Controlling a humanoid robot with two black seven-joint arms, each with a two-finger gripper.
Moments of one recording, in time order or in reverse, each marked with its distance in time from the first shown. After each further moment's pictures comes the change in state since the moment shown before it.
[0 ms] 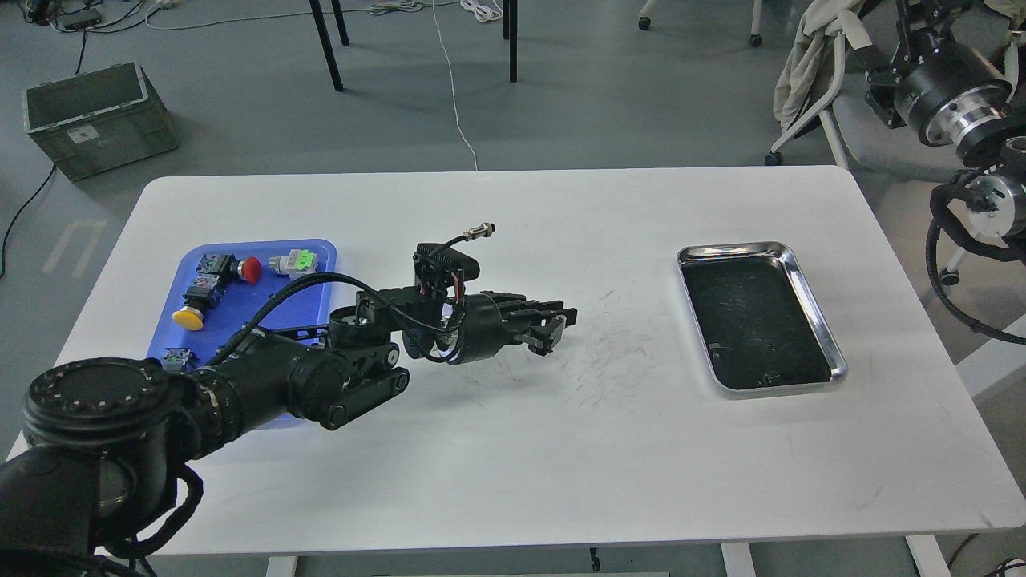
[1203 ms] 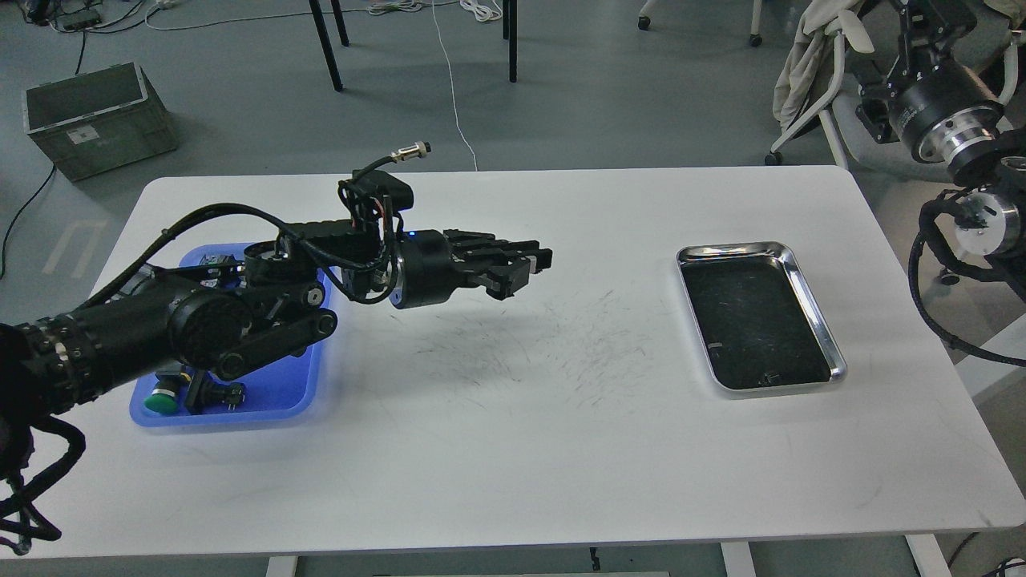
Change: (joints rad) left arm -0.125 0.283 -0.085 -0.359 -0.009 -0.067 0.000; right arm -0.072 0.002 0.073 0.039 0.073 -0.002 0.027
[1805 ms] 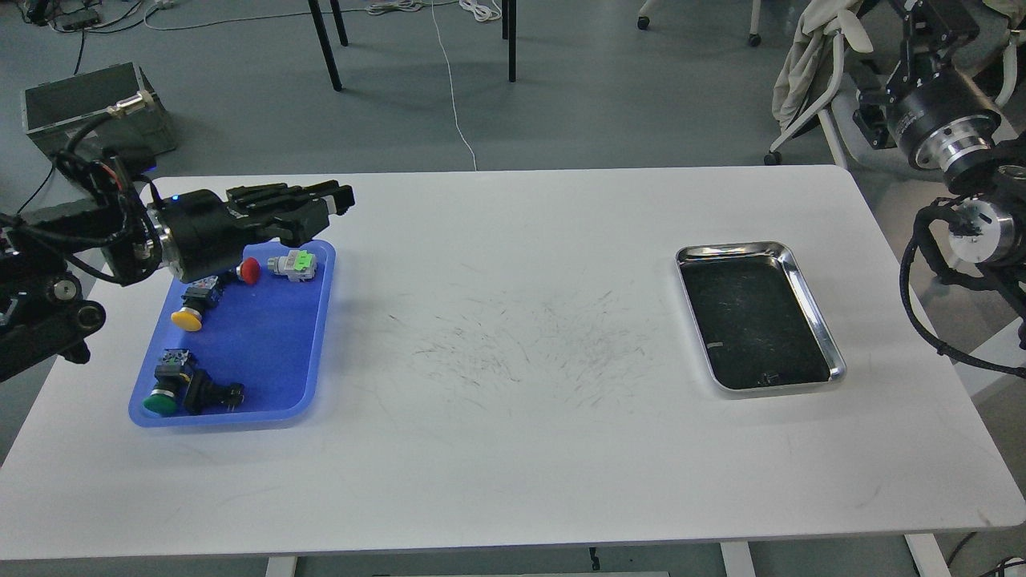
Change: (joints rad) left arm 0.088 0.549 -0.157 -0.286 -0.037 0.011 0.000; right arm -0.040 0.011 0.061 0.005 0.002 0.000 0.006
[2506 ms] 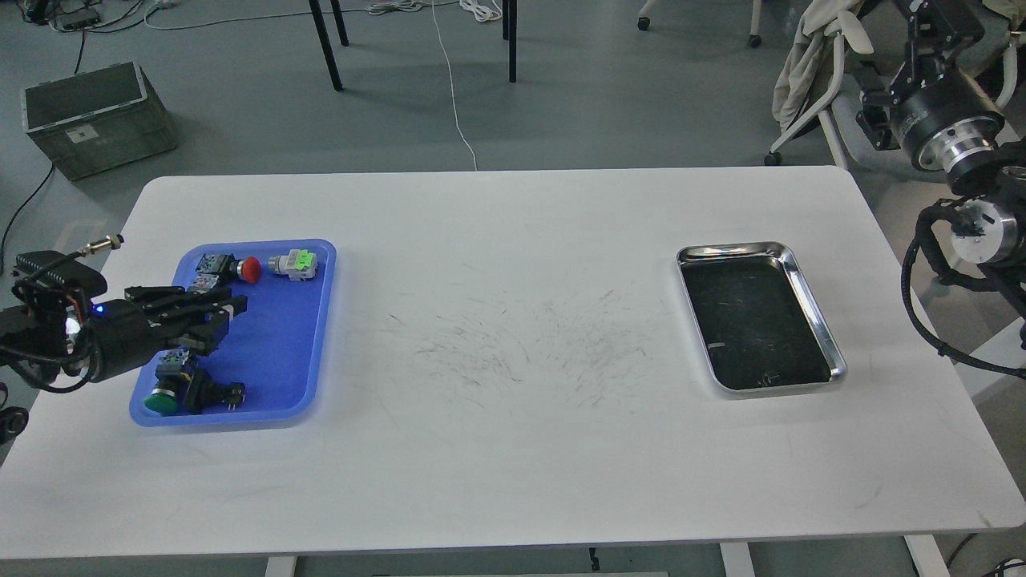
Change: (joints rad) left arm 0.257 0.113 0.005 0.199 0.248 0.135 0.000; right arm -0.006 -0.003 0.000 -0.001 0.019 0.001 0.002
